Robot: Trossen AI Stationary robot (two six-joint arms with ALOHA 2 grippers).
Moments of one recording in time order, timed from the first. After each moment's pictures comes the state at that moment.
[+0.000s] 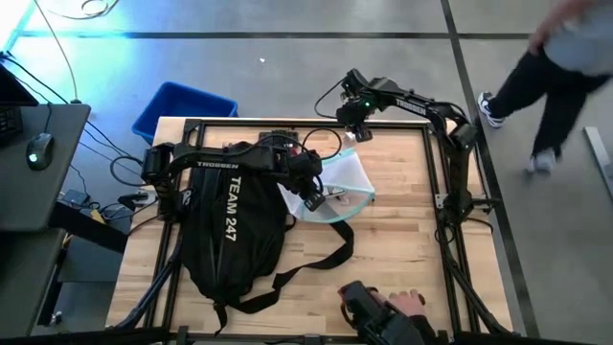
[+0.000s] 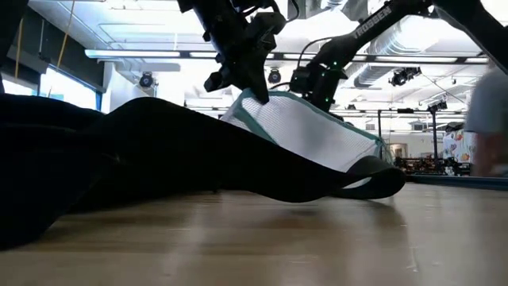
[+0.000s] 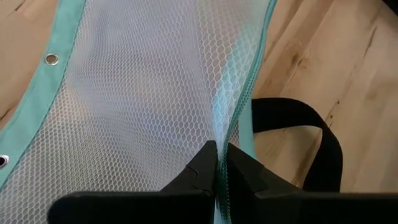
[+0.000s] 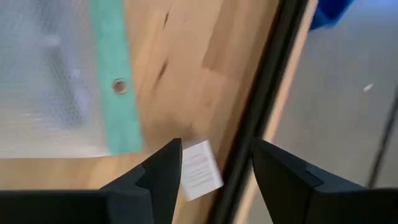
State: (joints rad) left arm 0.09 1.81 1.51 -0.70 -0.01 -0.55; right arm -0.78 2.03 1.67 -0.87 -0.16 -1.16
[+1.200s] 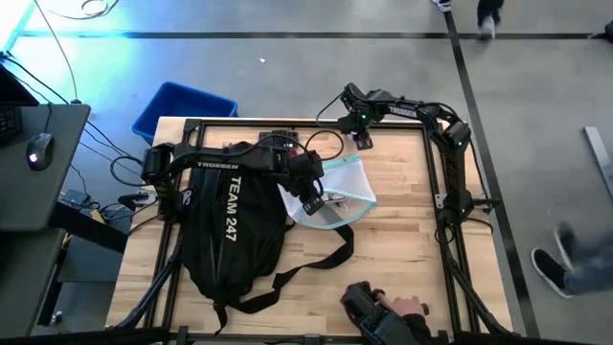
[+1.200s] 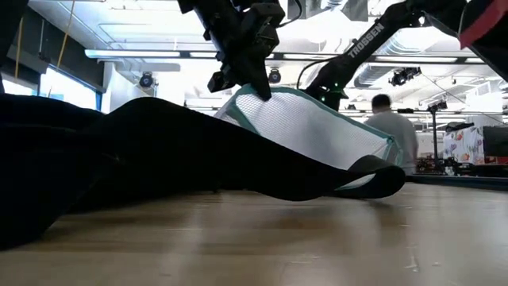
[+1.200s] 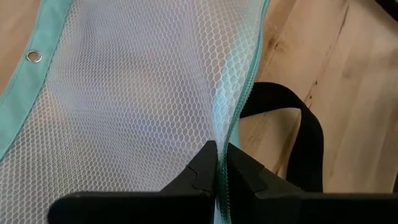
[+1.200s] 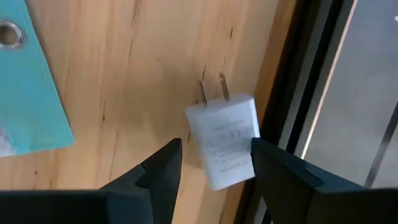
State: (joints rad) left arm 0.09 1.81 1.51 -0.70 0.07 -0.49; right arm -0.78 2.10 1.54 -0.77 0.00 -1.03
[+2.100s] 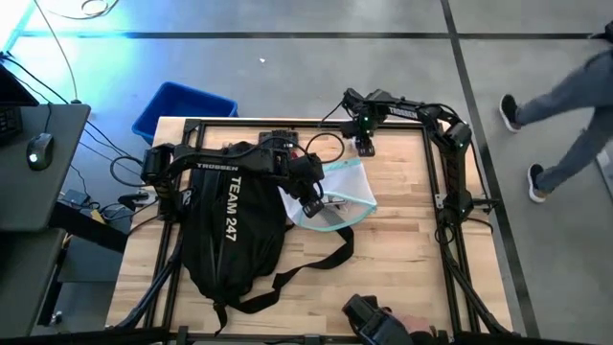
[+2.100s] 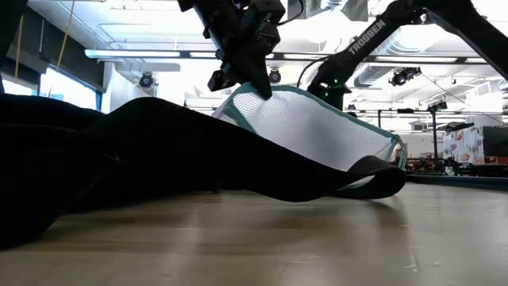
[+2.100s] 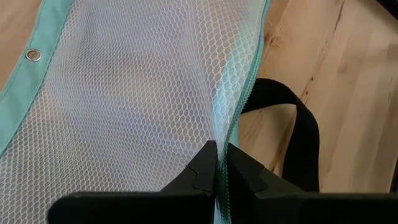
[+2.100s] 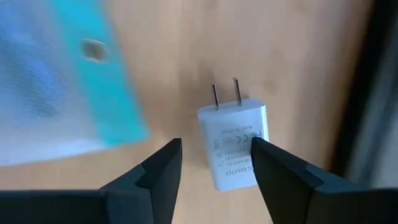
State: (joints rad) left arm 0.07 1.81 1.50 -0.69 0.07 -0.49; right arm -0.76 2.08 1.54 -0.97 -0.11 -0.85
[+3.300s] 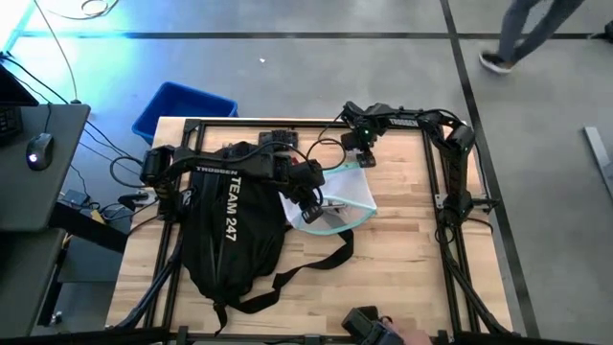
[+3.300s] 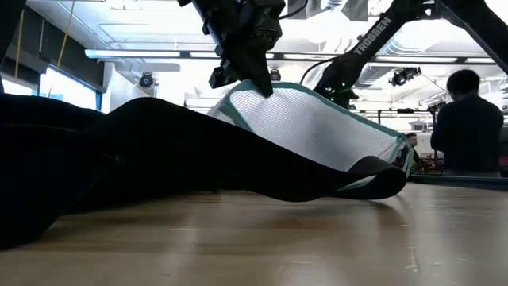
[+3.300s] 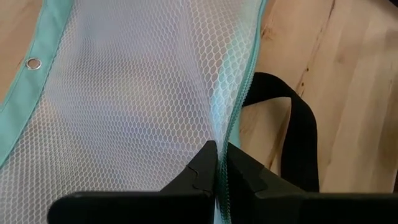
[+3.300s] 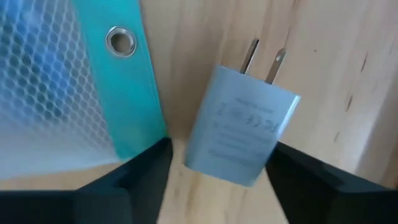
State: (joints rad) left arm 0.04 1.81 1.50 -0.69 0.04 -0.47; right arm -0.70 2.04 1.36 -0.81 -0.06 -0.81
